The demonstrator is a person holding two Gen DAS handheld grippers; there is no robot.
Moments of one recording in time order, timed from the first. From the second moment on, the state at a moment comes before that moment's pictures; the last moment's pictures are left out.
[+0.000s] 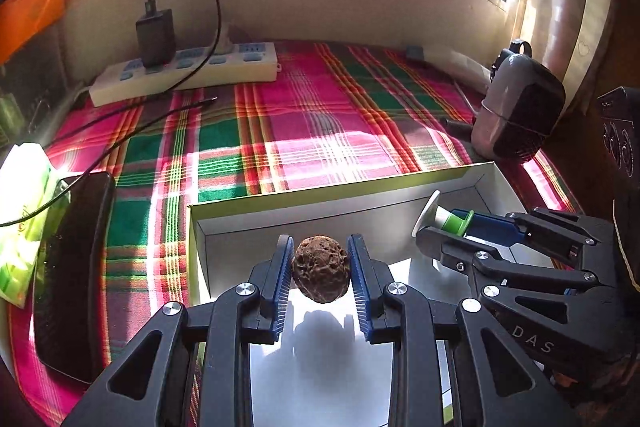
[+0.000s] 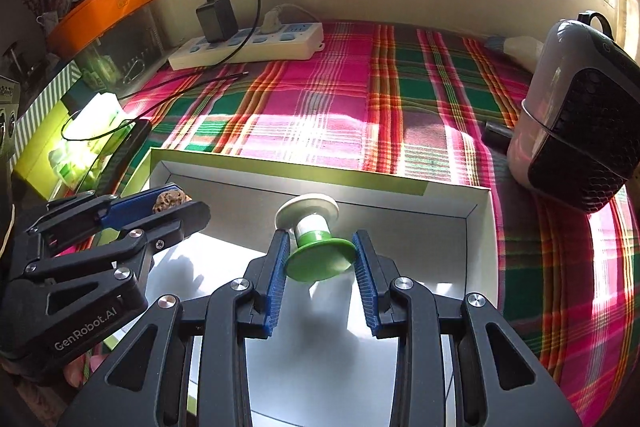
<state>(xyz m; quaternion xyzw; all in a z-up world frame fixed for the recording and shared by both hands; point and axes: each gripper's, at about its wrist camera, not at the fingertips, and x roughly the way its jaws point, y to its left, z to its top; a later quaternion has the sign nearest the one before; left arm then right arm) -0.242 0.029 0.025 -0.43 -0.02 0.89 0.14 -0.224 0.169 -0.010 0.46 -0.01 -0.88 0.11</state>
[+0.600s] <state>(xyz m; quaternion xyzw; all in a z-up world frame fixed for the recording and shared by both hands) -0.247 0.034 0.018 -0.43 0.00 0.89 0.14 -0.234 0.169 -0.018 0.47 -0.01 -0.88 0.10</state>
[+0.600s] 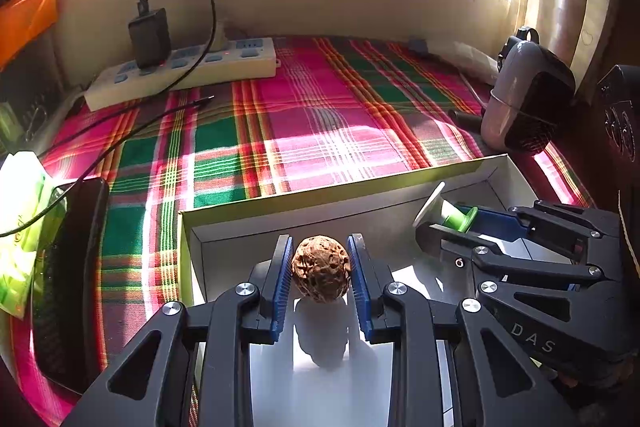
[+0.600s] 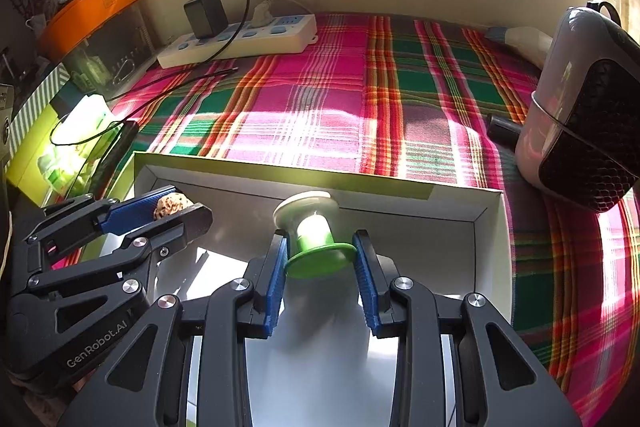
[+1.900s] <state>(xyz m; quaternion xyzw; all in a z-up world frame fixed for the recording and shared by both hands) -0.218 0.023 0.036 -0.42 -0.01 0.90 0.13 -0.207 0.176 -0.005 0.45 -0.02 -0.89 0.08</state>
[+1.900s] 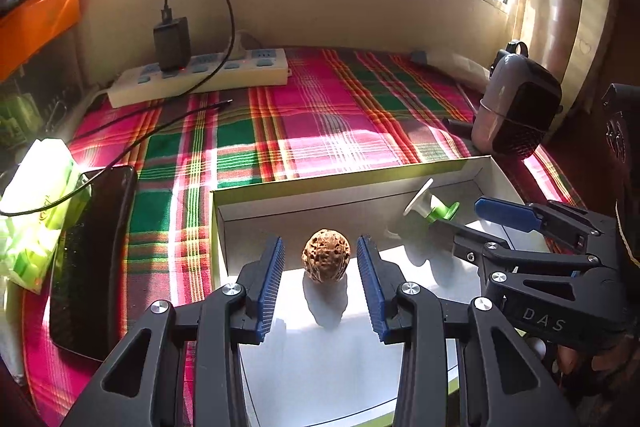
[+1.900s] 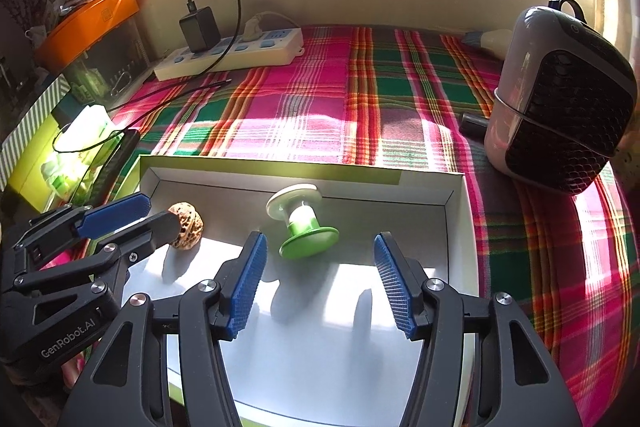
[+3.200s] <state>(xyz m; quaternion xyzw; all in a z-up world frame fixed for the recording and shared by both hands) -0.087 -0.020 0.035 -0.40 -0.03 0.91 0.14 -0.072 0.213 0.013 0.39 -0.04 -0.92 0.05</state>
